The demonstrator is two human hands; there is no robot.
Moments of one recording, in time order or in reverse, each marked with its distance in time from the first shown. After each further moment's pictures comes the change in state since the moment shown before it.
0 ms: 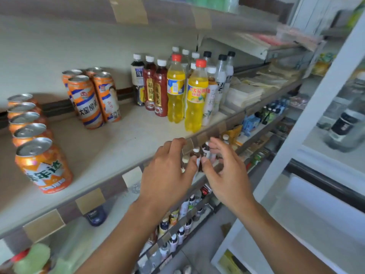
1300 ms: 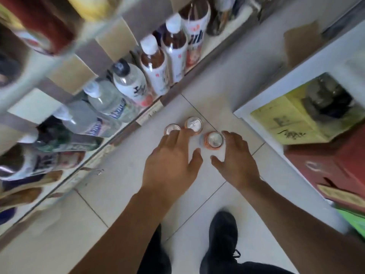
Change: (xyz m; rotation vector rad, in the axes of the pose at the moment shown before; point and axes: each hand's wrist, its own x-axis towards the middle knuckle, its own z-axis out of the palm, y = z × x) left_hand -0.467 -0.328 0.563 0.077 -0.726 -0.375; right_hand -0.490 0.620 0.380 -0.478 -0.723 0.651
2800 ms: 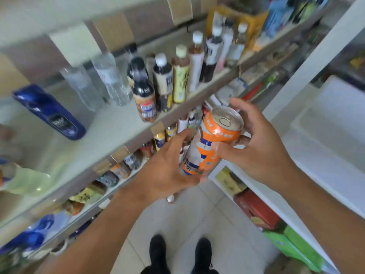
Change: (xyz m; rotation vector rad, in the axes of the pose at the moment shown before) left_hand -0.153 0.230 -0.486 -0.410 -0.017 0.318; right_hand -0.302 -0.265 -0.584 0.757 0.224 -0.436
